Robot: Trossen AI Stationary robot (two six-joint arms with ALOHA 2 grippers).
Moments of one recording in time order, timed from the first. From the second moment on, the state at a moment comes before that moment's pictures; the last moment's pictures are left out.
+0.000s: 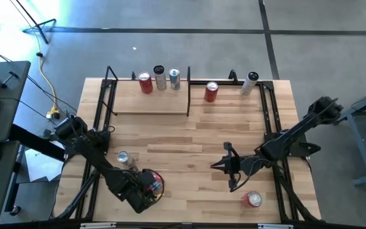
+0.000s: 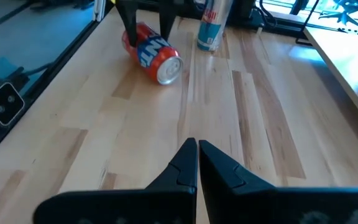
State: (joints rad) left arm -0.78 1.78 1.17 -0.76 -0.31 -1.36; right arm 0.61 1.31 0.62 0.18 0.50 0.13
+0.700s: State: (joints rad) left arm -0.75 1.73 1.17 -0.73 -0.35 -1.17; right arm 0.58 1.74 0.62 0.79 0.54 0.21
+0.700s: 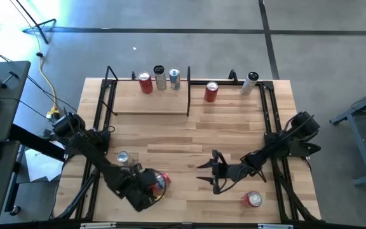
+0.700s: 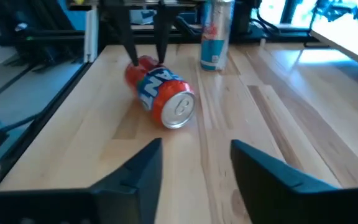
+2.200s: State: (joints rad) left arm -0.50 1.89 1.23 -0.54 0.01 -0.76; right arm 0.57 1.74 0.63 0.79 0.55 0.17
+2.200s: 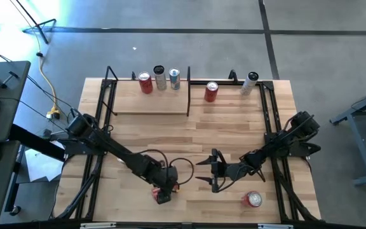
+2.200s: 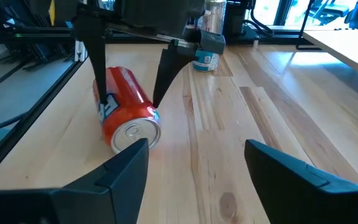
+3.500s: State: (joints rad) left arm -0.84 1.60 1.12 -0.87 -0.68 -1.11; right arm 0.47 1.88 0.91 0.55 0.51 0.16
